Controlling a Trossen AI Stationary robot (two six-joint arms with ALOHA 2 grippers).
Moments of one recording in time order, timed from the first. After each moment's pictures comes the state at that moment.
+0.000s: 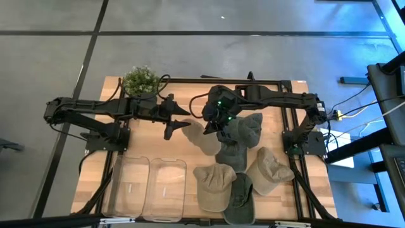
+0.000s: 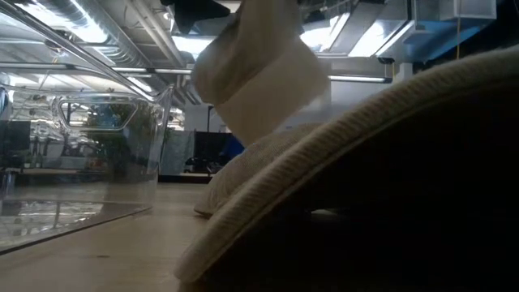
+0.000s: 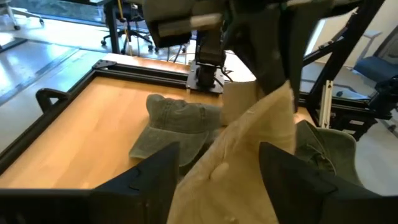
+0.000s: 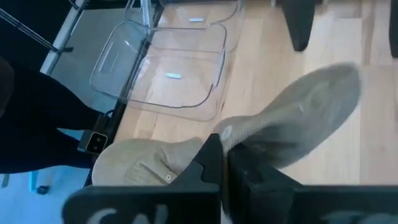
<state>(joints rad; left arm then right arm) 0.06 1.08 0.91 -0.13 0.03 -0.14 -0.03 1.77 1.88 -0.93 -0.40 -0.07</state>
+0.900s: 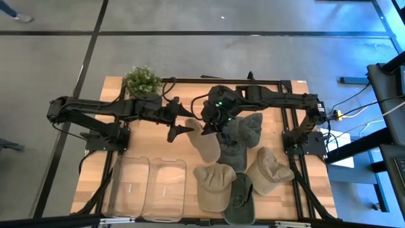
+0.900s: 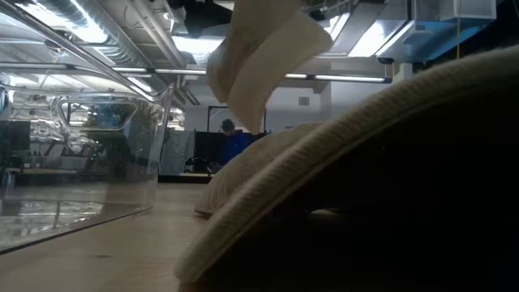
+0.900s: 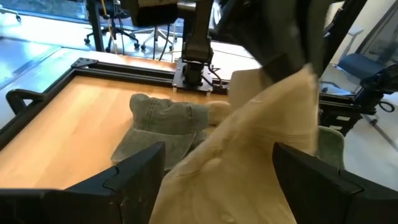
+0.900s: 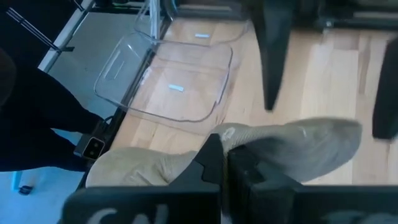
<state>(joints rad) 0.05 1.15 0.91 -0.06 0.08 -0.14 -0.01 1.77 1.90 -0.88 -0.39 -0.12</state>
